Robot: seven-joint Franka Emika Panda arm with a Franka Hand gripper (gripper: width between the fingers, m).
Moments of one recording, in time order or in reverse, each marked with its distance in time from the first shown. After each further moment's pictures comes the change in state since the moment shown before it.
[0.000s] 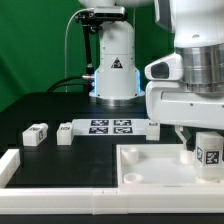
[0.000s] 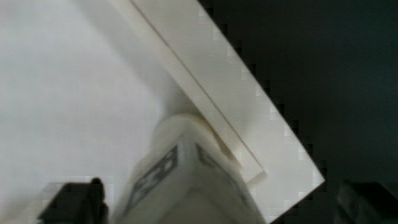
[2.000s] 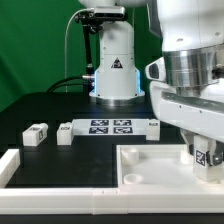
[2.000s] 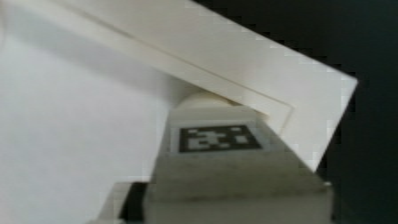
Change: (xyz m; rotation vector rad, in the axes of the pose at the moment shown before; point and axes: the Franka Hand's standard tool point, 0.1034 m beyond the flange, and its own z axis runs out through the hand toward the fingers) arm 0.009 0.012 0.004 0.050 0.048 0.830
